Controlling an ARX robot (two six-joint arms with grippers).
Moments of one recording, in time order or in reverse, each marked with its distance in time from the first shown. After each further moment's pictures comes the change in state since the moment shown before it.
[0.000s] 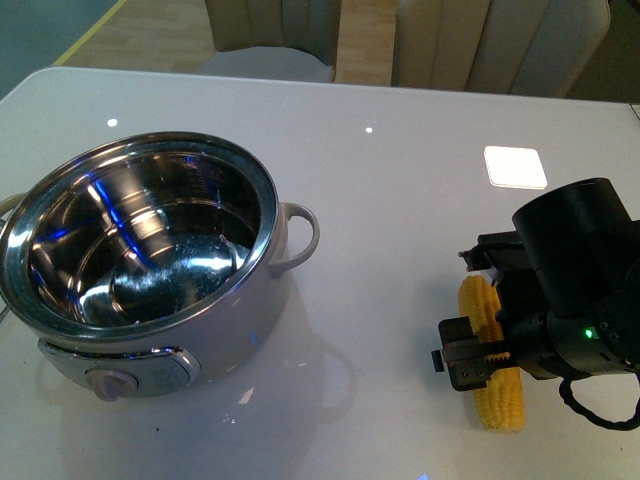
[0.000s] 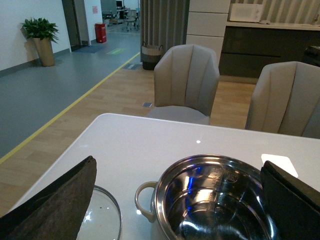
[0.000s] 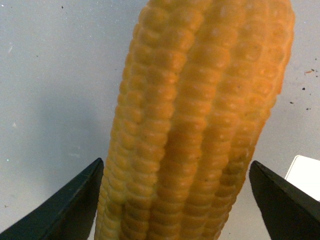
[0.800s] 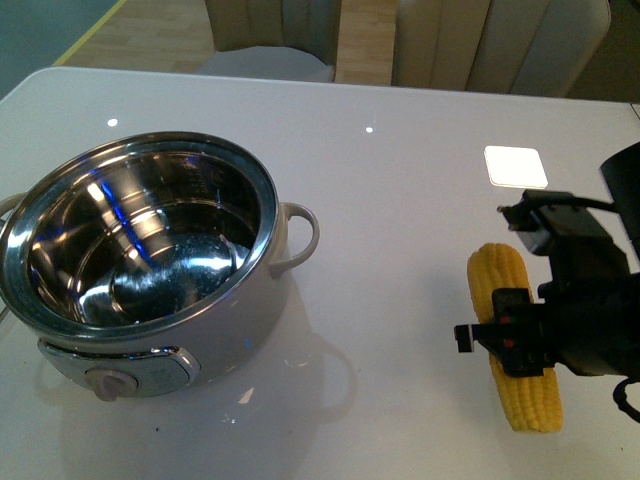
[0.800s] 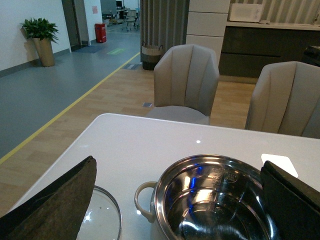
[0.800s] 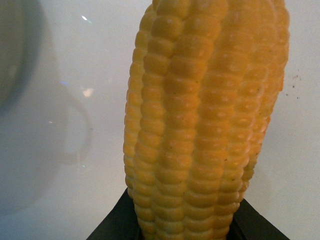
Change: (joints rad) left arm 0.000 0.000 0.000 0.000 0.000 0.000; right arm 0.009 -0.431 -0.197 -0.058 -0.178 0.124
